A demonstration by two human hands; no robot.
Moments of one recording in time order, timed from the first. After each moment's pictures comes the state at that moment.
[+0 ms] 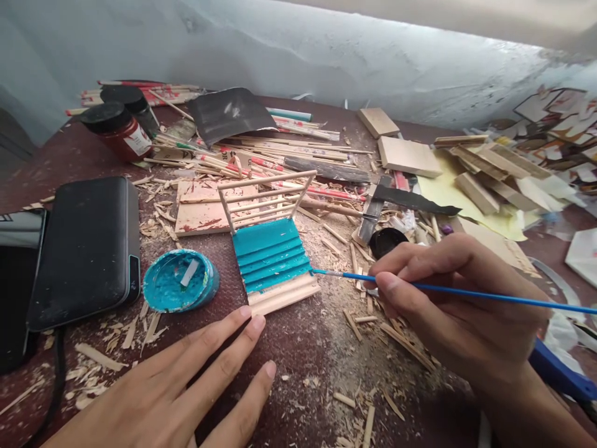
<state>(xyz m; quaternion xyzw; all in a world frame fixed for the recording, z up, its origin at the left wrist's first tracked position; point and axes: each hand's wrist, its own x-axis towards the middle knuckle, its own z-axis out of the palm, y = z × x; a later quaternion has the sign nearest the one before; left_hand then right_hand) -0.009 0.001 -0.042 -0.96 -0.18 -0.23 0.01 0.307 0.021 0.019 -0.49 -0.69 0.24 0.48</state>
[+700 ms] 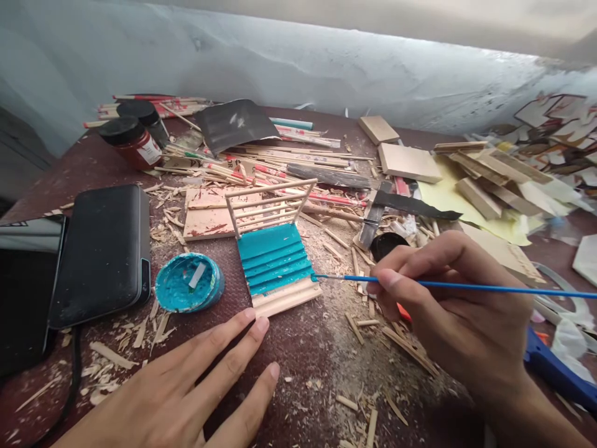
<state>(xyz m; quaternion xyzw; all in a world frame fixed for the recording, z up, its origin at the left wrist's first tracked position) -0.011 -0.001 -0.047 -0.96 -0.17 -0.22 0.01 0.307 0.019 0.015 -0.52 -0.64 0.28 0.50</state>
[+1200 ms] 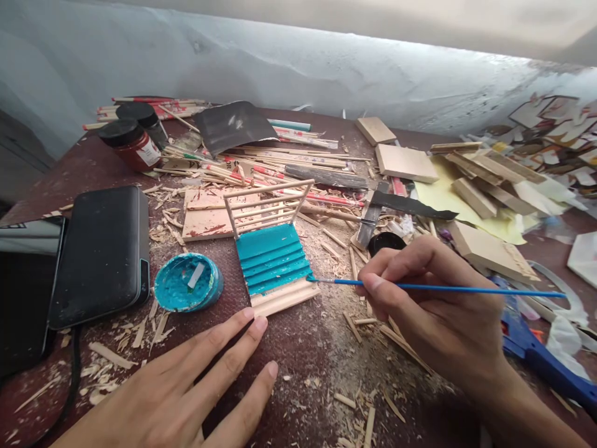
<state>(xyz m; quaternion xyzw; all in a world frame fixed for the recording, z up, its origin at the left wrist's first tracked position) -0.014 -0.002 -0.048 -0.96 -0.17 -0.22 0.01 0.306 0.017 0.014 -0.52 -0.65 0.29 0.47</state>
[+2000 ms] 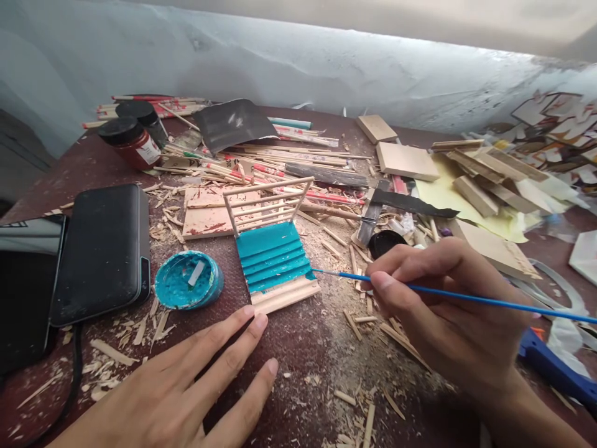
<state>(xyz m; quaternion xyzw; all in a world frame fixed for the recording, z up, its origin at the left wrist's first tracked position) -0.014 -0.002 -0.046 -0.96 -0.17 -0.21 0.00 0.304 0.016 0.015 -0.51 -0.67 0.23 0.49</state>
